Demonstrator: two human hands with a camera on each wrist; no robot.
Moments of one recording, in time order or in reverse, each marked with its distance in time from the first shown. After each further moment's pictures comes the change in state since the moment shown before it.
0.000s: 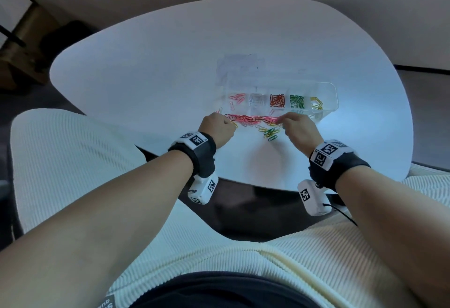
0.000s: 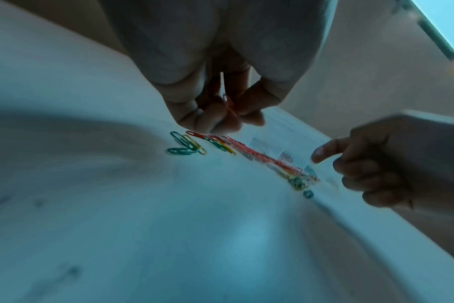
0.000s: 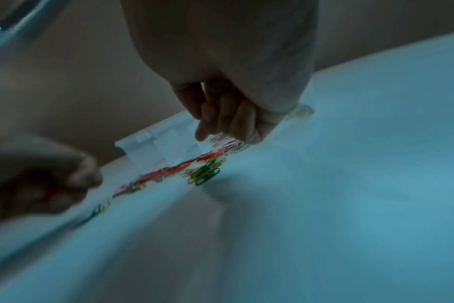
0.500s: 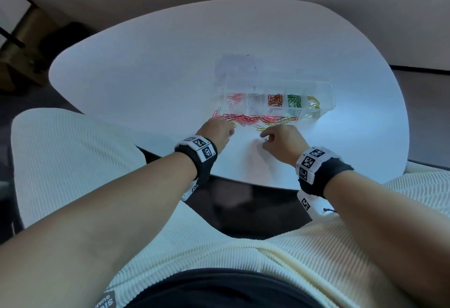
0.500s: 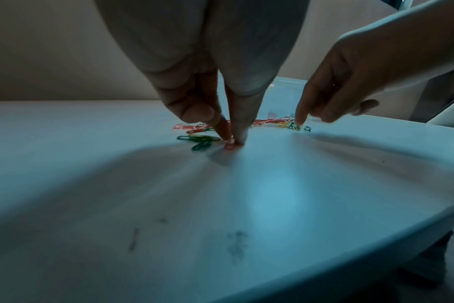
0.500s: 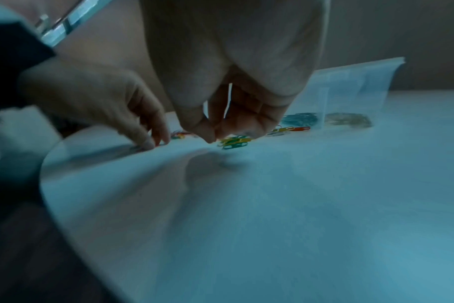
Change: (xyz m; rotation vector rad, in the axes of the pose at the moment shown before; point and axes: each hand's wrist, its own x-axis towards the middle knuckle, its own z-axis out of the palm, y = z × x) left_hand 0.002 -0.014 0.006 0.408 -0.053 0.328; right_hand -0.017 0.004 0.025 -0.513 -0.078 -0.209
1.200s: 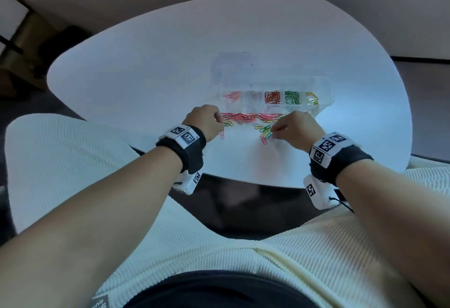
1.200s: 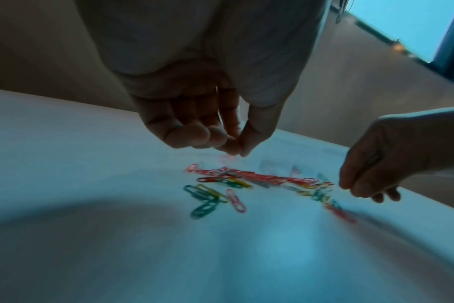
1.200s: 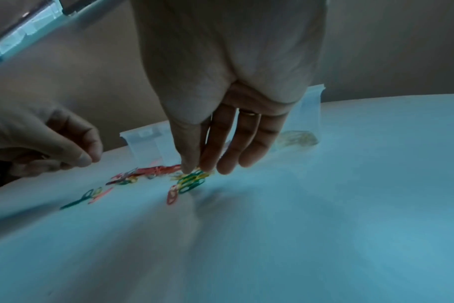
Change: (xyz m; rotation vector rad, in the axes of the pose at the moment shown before) left_hand -0.006 0.006 -0.036 -0.274 0.040 -0.325; right_hand 0.008 0.018 -0.035 0.007 -0.012 0.003
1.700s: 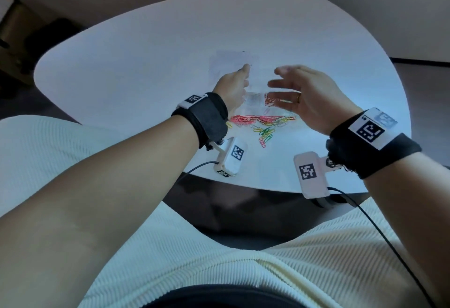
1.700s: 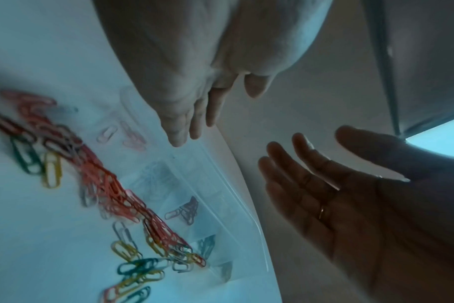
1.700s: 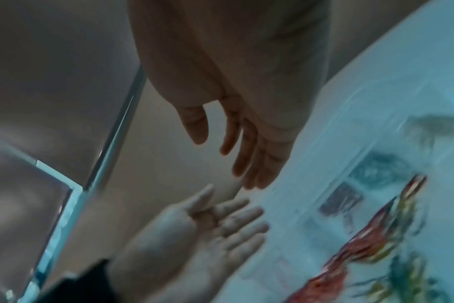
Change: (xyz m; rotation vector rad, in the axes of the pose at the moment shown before) left_hand 0.026 0.078 -0.021 -1.061 -0.199 -0.059; right_hand -0.005 -0.062 -0.070 1.209 0.018 0.141
